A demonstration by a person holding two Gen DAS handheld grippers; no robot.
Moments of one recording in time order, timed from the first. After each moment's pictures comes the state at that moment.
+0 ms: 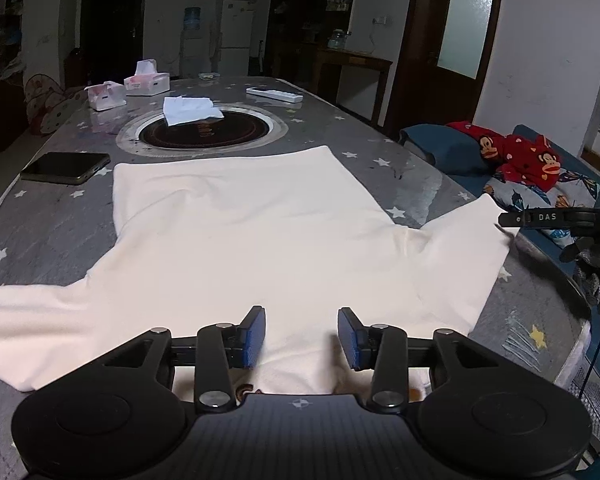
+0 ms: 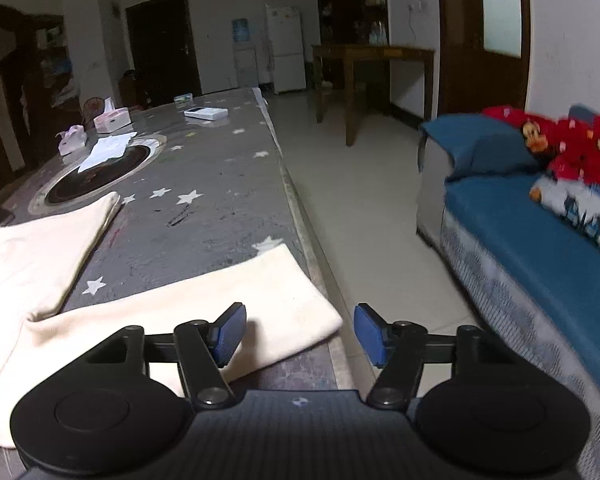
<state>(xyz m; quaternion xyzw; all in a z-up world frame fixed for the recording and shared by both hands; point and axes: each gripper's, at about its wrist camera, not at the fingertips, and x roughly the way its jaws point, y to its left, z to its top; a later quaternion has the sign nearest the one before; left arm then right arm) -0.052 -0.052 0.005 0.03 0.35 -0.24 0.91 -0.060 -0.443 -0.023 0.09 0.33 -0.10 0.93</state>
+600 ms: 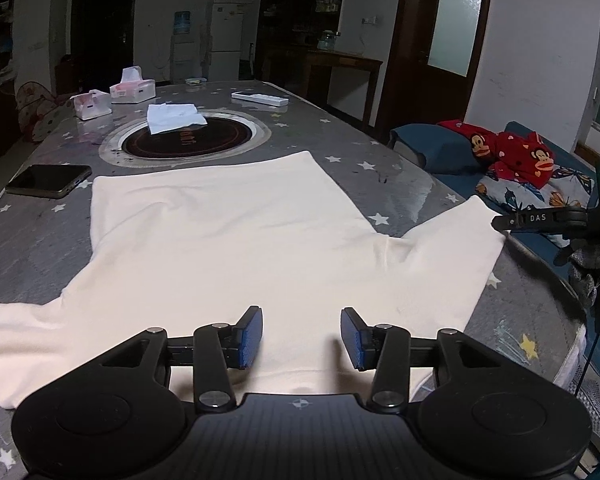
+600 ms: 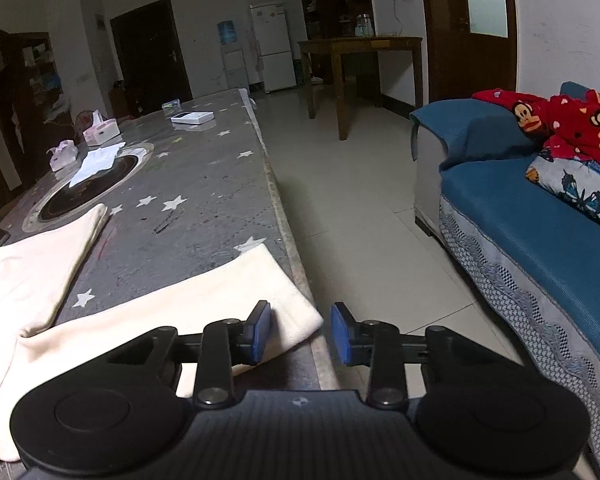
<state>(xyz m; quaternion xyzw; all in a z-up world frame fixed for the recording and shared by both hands) -0.048 -0.074 0.007 0.04 0.34 -0.25 0.90 -0.066 -0.458 -0.026 0.12 0.33 -0.11 0.93</state>
